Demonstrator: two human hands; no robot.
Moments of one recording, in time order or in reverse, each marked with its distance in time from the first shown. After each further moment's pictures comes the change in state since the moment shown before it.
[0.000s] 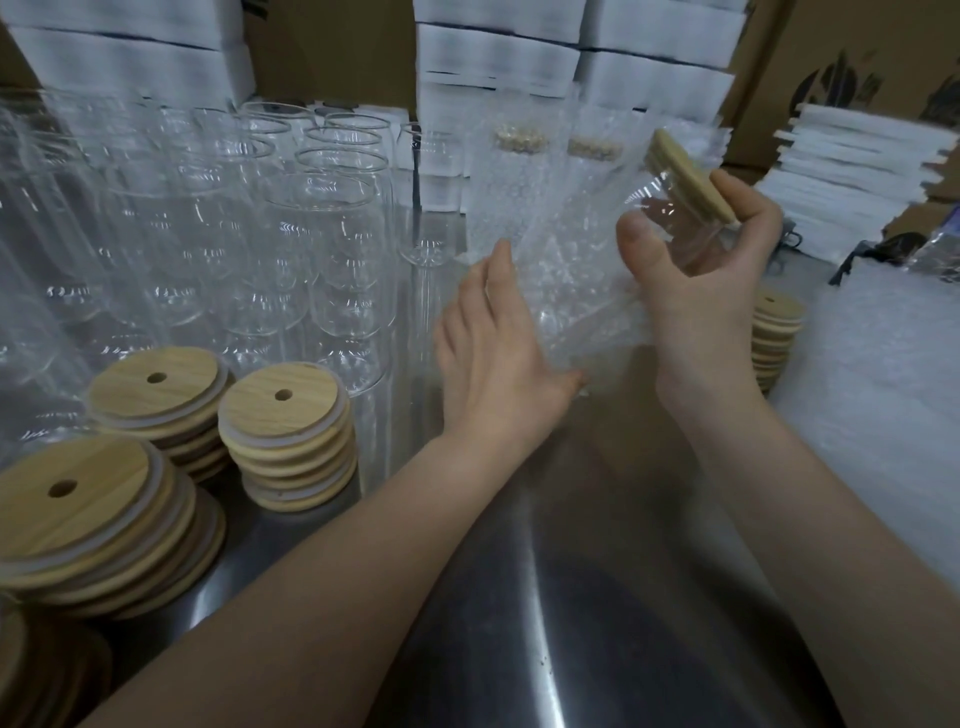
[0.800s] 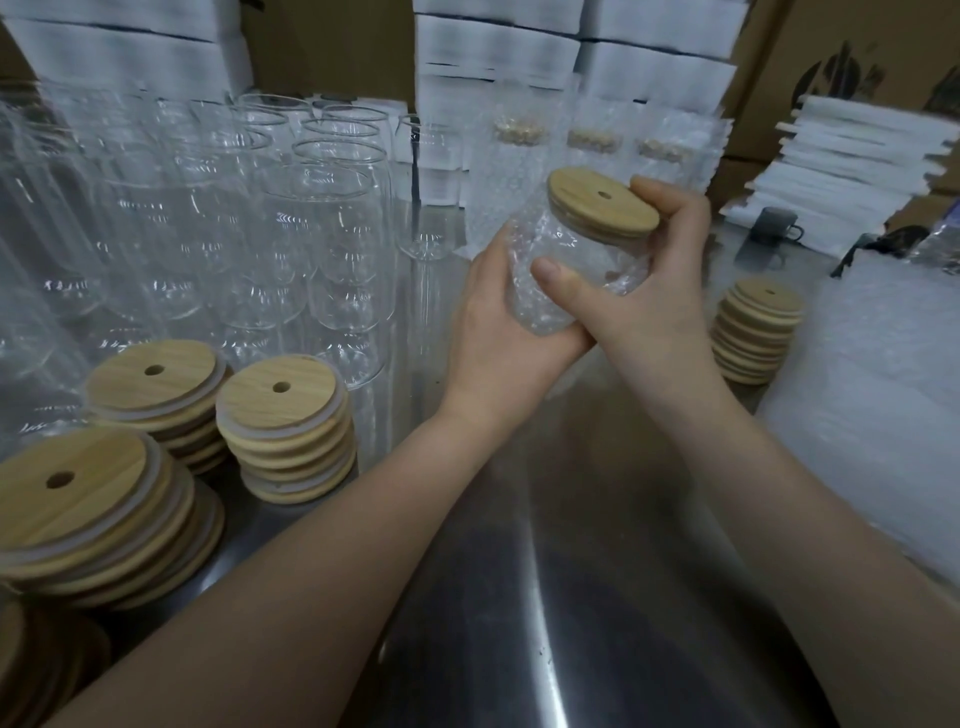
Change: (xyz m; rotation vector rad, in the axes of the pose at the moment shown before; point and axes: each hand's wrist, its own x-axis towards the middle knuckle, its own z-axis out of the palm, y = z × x) left_hand 0.006 0.010 -0.012 -0.710 0.029 -0.080; right_hand -0.014 -0.002 0.012 -0.201 -0.220 -0.057
